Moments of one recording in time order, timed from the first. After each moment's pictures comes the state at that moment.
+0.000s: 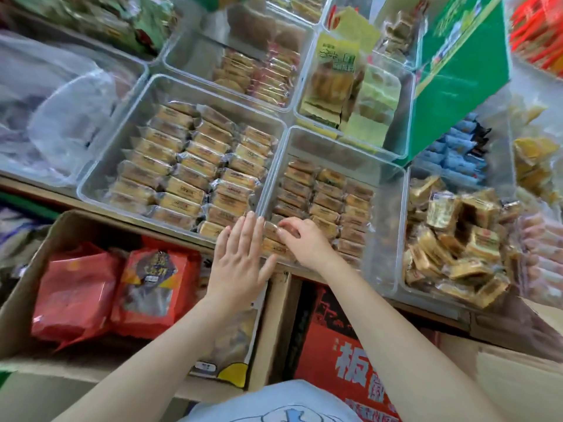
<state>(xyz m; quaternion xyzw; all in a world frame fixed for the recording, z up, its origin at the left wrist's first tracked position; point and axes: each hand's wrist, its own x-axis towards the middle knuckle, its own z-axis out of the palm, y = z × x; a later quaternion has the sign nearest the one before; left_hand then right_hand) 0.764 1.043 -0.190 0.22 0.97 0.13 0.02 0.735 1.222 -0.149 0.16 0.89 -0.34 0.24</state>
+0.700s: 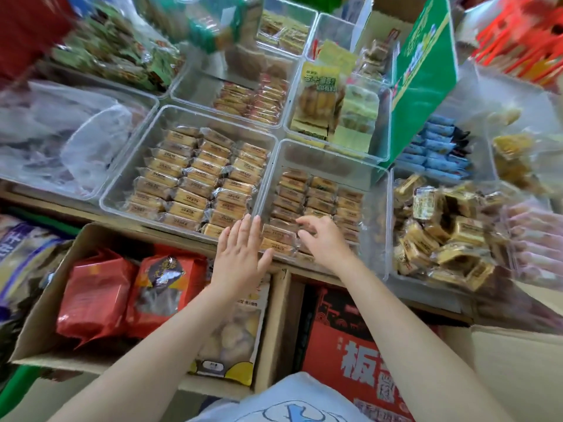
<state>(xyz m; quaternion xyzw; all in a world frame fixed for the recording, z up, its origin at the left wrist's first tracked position) 0.762 1.046 -0.162 0.18 0.96 0.12 0.15 0.769 1.245 -0.112 0.17 0.91 -0.34 0.17</state>
